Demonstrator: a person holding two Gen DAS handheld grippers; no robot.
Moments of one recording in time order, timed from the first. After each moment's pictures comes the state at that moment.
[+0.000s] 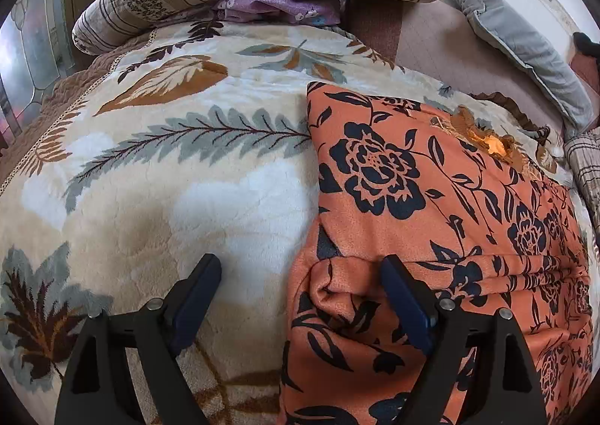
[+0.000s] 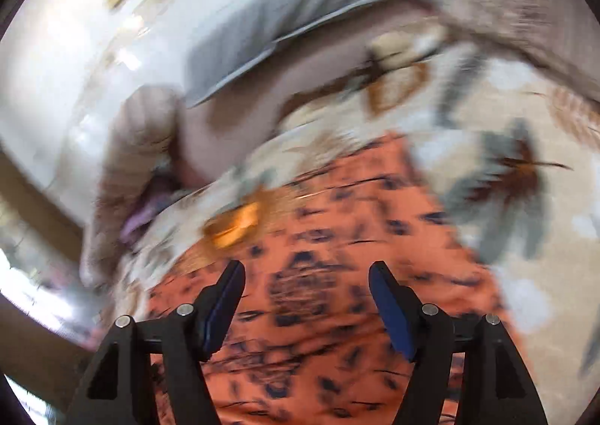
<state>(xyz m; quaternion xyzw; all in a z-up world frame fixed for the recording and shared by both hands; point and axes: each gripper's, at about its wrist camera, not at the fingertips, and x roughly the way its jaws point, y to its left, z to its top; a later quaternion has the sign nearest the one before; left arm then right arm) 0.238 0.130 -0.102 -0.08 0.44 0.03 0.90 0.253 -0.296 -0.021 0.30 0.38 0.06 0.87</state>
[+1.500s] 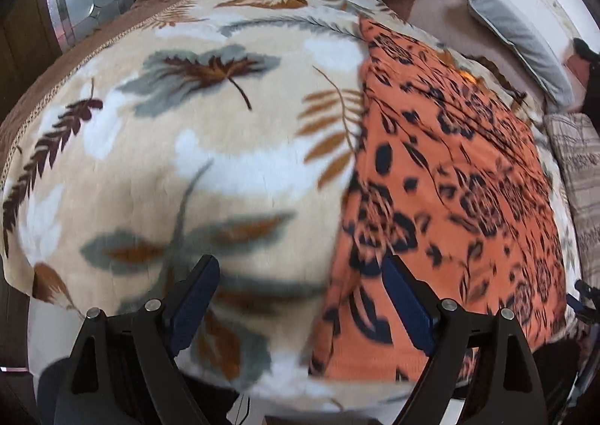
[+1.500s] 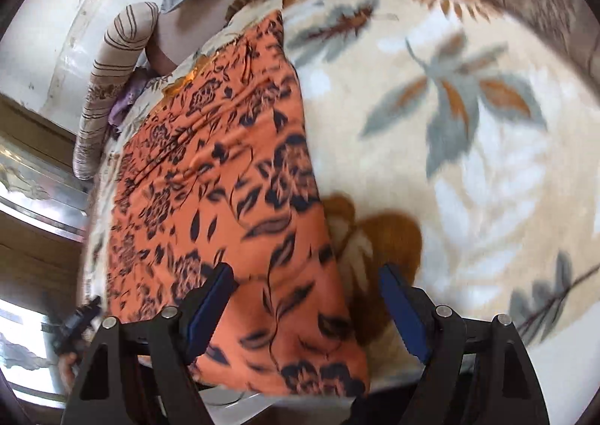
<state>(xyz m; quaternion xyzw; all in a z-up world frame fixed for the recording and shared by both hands) 0.010 0.173 -0.082 -0.13 0.52 0.04 0.84 0.031 -0.407 -0.069 0.27 0.54 0.07 0.79</state>
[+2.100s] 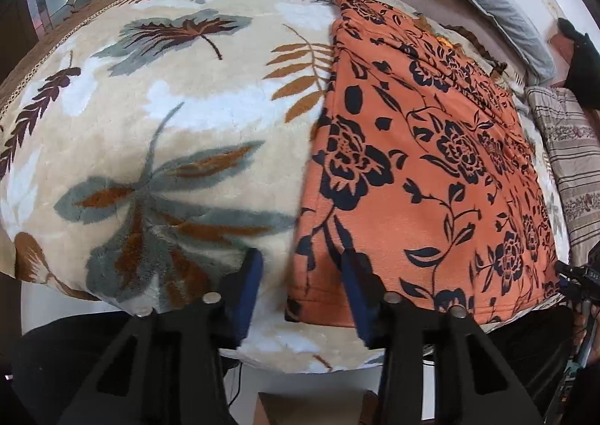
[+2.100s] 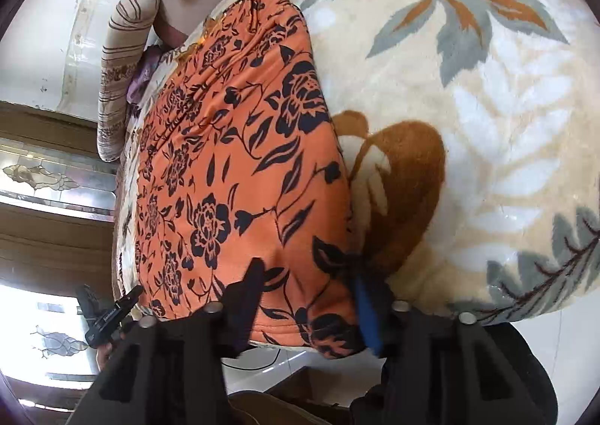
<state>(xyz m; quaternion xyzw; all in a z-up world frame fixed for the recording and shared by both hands) -0.010 0.161 -0.093 -0.14 0.55 -0.01 0.82 0.013 -0.402 -0.087 0.31 0.58 0.12 0.74</state>
